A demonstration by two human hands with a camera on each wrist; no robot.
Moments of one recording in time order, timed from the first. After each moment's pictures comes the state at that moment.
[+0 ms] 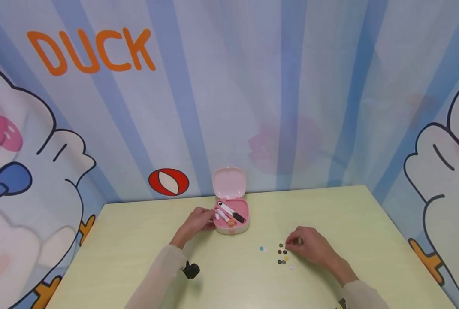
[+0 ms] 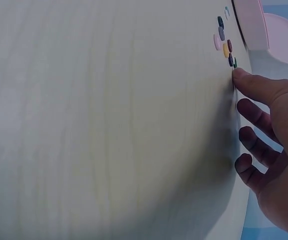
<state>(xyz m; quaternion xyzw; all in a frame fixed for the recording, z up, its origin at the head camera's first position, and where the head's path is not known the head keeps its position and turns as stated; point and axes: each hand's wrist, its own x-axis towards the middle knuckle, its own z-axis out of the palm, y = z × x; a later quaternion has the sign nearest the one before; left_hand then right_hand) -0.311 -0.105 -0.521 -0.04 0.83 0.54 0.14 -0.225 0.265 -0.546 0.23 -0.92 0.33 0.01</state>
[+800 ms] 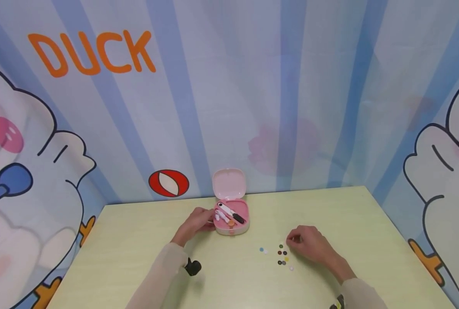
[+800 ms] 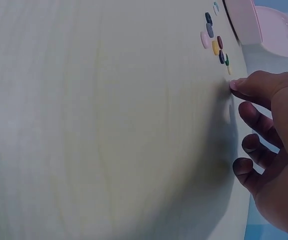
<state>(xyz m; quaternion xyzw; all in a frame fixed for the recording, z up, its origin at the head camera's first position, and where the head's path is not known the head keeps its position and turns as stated) -0.318 -0.104 -0.520 -0.07 0.82 0.54 0.16 -0.231 0.265 -0.544 0.22 -0.91 0.34 0.03</state>
